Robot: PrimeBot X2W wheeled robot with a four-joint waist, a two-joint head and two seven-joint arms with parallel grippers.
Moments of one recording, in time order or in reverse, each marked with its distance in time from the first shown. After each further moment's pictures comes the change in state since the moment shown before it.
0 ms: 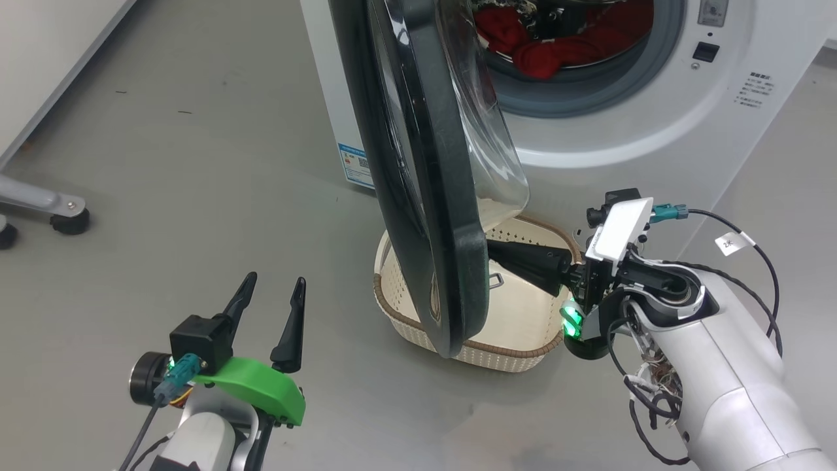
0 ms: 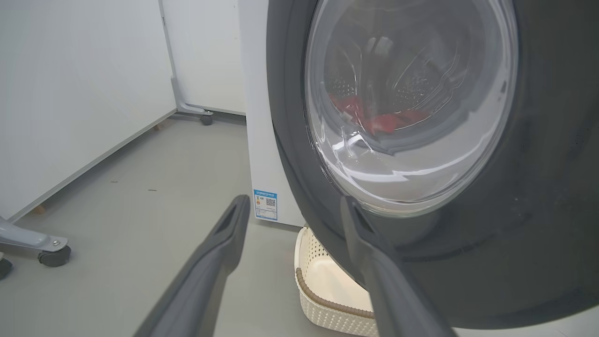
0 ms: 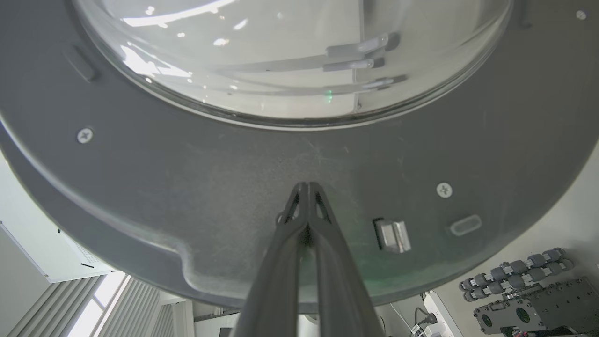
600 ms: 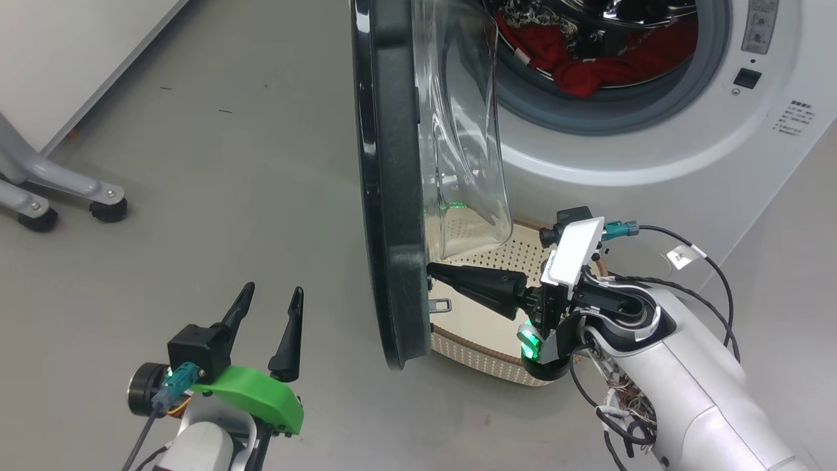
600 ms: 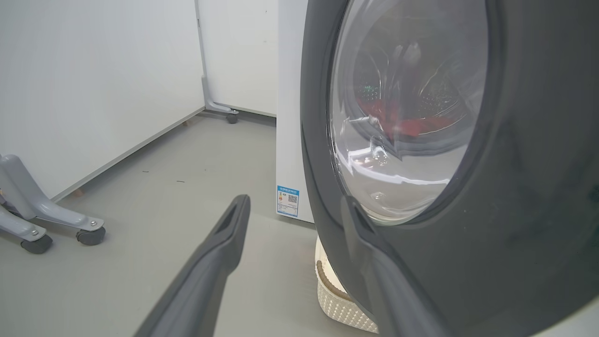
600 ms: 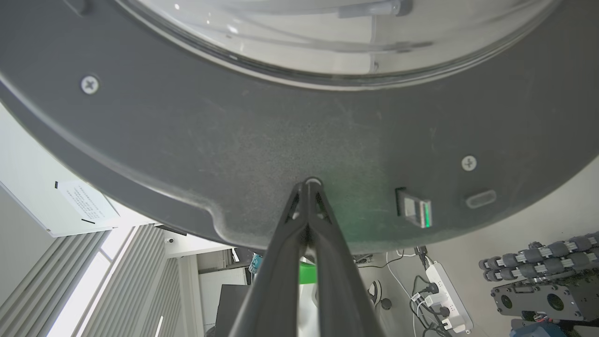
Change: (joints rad) left arm 0.030 0.006 0.003 -0.015 -0.008 0.009 0.010; right arm 0.033 -0.001 0.193 -0.090 0.145 0.003 -0.096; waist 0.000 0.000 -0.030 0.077
